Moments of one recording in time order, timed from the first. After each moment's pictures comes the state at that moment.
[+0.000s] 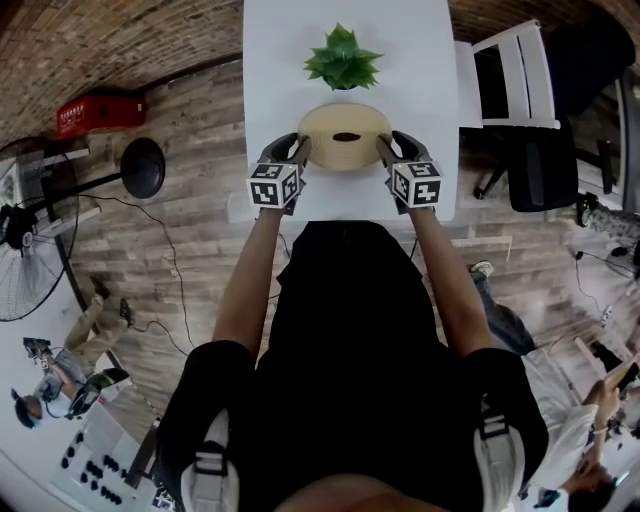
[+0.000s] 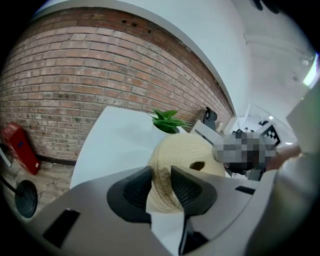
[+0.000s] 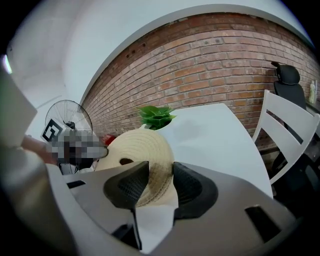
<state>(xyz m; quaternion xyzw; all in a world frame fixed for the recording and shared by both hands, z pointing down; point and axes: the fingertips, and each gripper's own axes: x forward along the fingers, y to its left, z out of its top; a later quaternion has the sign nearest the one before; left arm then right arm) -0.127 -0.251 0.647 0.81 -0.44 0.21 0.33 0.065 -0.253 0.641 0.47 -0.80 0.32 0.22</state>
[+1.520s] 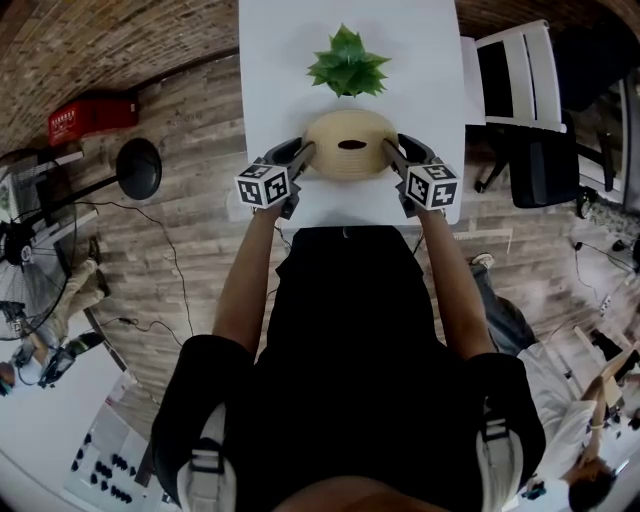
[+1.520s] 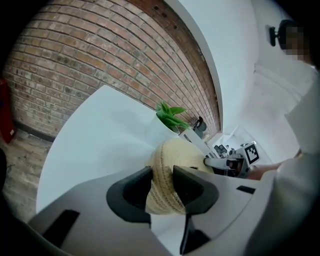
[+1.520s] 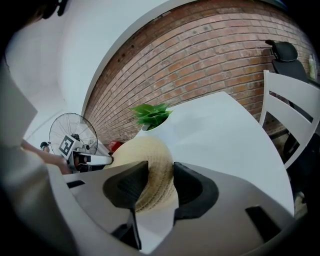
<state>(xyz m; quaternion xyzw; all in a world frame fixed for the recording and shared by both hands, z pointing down) -0.128 -0.262 0.674 0.82 -0.36 0.13 0.44 0.064 -0.264 0.661 0.44 -0.79 0.38 0.18</state>
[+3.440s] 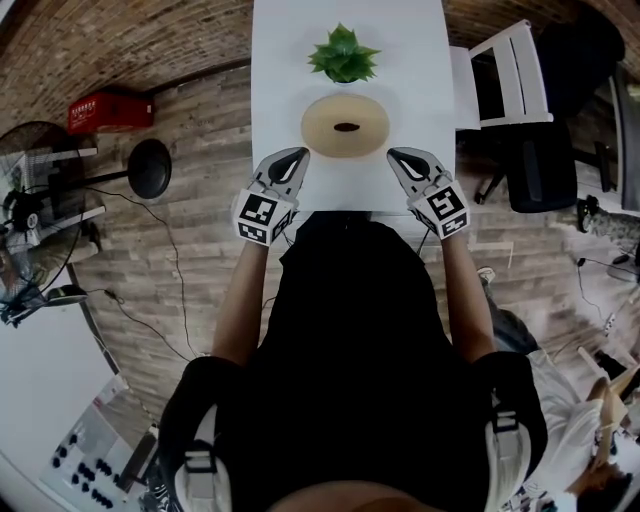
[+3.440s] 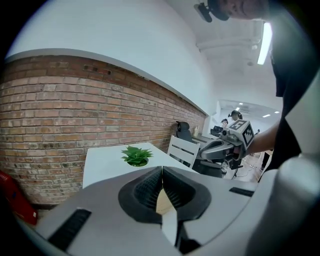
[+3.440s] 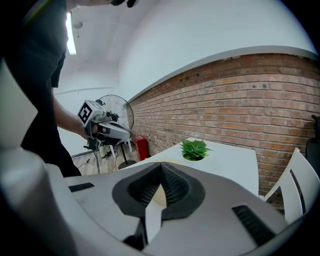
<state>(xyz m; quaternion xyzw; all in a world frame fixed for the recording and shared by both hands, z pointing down) -0.106 -0.176 0.502 0.89 -0.39 0.17 0.15 0.049 -0.171 0.511 0.31 -0.92 0.13 0.21</state>
